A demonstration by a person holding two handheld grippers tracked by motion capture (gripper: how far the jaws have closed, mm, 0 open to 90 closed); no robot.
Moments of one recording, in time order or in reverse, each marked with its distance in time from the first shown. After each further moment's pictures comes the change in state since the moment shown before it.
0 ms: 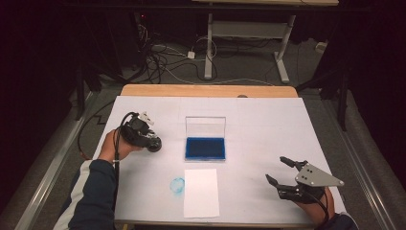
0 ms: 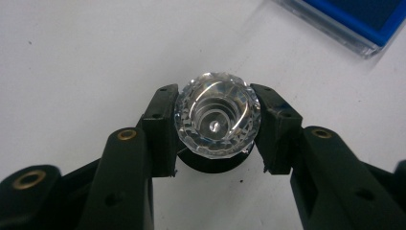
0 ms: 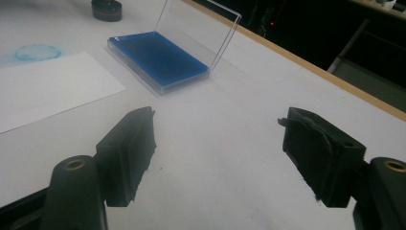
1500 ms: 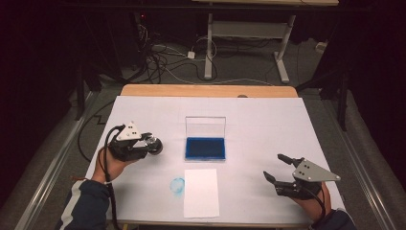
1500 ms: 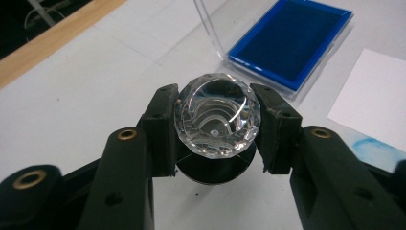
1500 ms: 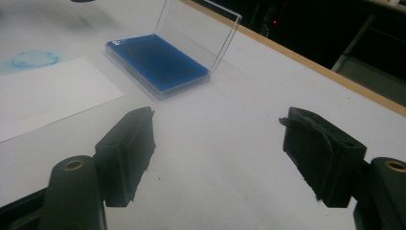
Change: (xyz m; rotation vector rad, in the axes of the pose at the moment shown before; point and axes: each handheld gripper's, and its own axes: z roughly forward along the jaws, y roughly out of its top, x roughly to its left) left arm -0.047 -0.040 -0.038 -0.354 0.045 0.039; right arm -0.004 0.003 0.010 0.000 0.013 0.021
